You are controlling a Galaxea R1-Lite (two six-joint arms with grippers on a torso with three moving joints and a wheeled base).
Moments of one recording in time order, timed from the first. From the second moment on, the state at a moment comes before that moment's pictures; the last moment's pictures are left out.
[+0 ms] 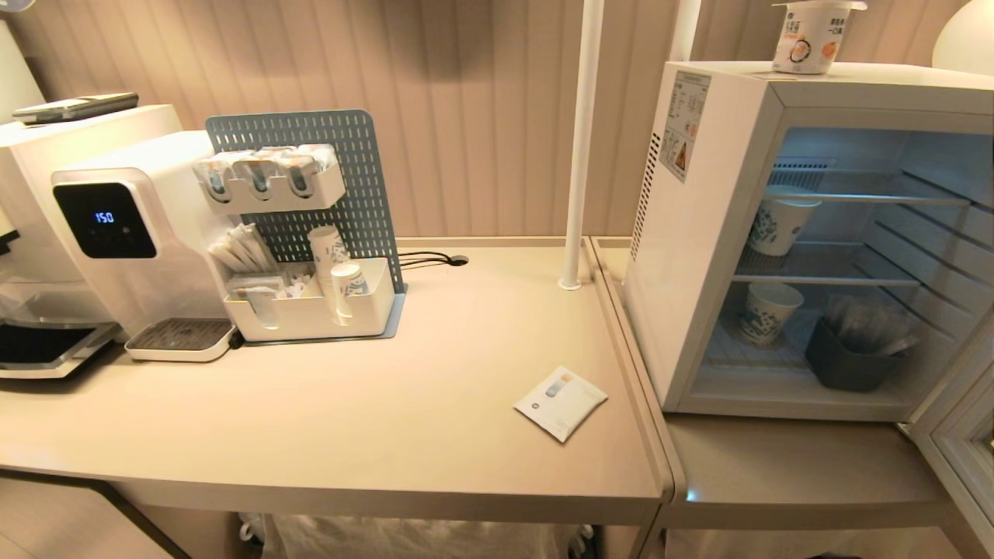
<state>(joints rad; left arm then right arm) 0.00 0.00 0.00 0.01 0.01 -0.03 0.26 0.30 -0.14 -0.02 -0.51 0.12</state>
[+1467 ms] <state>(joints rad) 0.00 0.00 0.00 0.01 0.01 -0.03 -0.02 0.28 0.00 -0.16 -0.27 0.01</state>
